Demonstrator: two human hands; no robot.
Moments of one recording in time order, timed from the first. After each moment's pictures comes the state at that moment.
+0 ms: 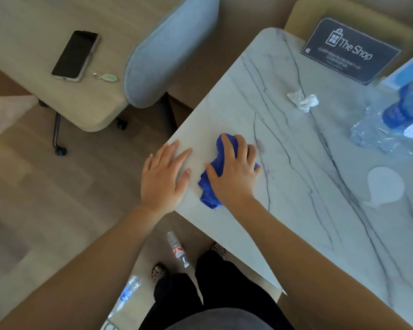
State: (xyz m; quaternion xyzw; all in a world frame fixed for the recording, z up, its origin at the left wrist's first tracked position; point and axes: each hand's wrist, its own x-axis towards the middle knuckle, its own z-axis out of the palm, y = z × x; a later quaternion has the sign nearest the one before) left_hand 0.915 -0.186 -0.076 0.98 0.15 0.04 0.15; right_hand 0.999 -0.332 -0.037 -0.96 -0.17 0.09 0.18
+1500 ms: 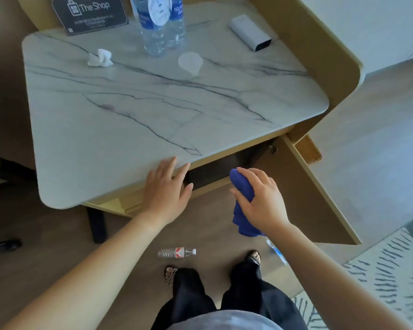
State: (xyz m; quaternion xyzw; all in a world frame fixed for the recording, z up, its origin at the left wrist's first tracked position) left_hand 0.824 -0.312 -0.049 0.92 -0.35 -0.12 0.09; right_hand 0.685 -0.500 -0.033 -0.93 0.23 -0.05 0.28
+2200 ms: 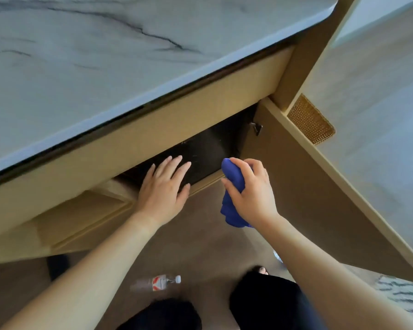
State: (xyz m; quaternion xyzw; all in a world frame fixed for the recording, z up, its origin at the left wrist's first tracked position) left_hand 0.828 -0.503 -0.297 0.89 -0.44 -0.07 0.04; right_hand 0.692 -0.671 -0.294 -0.89 0.29 -0.10 0.34
